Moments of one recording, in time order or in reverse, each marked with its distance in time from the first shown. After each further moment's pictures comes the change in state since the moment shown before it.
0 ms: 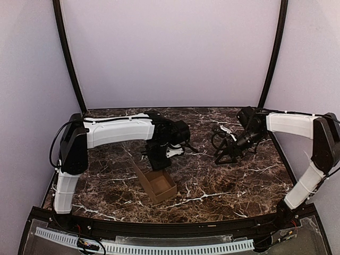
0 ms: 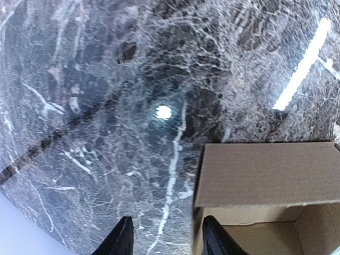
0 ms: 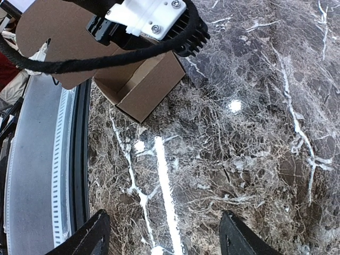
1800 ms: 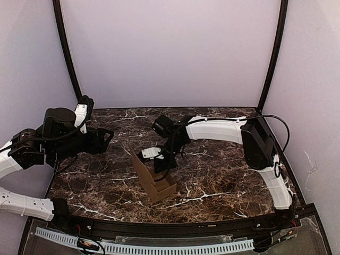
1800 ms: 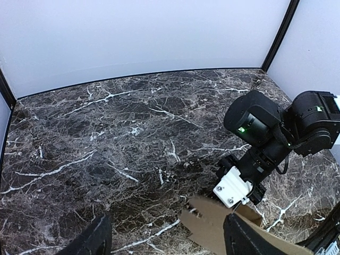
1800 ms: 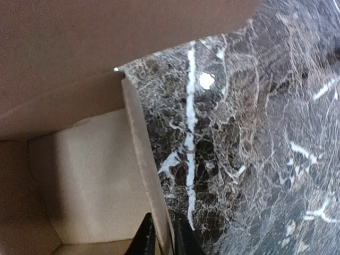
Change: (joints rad) left arm -0.017 -1.321 -0.889 0.594 -0.293 -0.593; right arm 0.584 0.717 0.868 -0.038 0.477 -0.147
